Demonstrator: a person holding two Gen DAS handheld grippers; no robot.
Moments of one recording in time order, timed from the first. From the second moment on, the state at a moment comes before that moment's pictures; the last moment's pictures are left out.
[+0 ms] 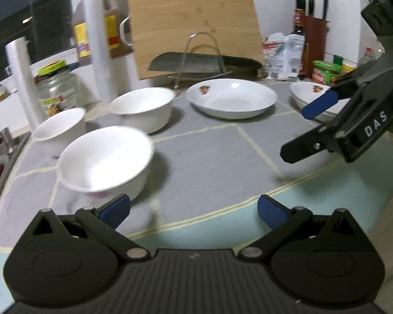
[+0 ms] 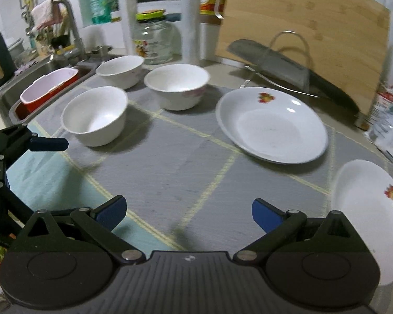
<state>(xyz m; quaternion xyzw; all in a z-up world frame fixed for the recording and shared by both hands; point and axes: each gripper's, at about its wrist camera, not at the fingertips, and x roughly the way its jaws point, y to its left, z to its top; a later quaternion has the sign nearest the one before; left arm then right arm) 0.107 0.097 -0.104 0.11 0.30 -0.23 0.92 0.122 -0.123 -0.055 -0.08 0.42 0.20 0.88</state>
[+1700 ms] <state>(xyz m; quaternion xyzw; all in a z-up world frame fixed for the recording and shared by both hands) 0.199 -0.050 -0.123 0.11 0.32 -0.23 0.92 0.278 -0.256 -0.074 -0.07 0.45 0.20 0.87</state>
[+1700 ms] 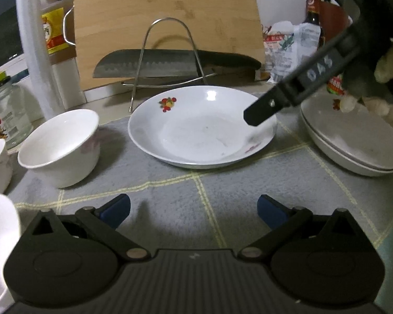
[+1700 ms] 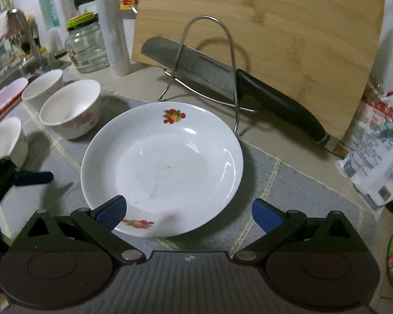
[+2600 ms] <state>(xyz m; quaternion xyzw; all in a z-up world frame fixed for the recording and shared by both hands) 0.240 -0.058 -0.134 0.09 0.34 -0.25 0.90 0.366 -0.264 -0.110 0.00 0.52 0.26 0.82</state>
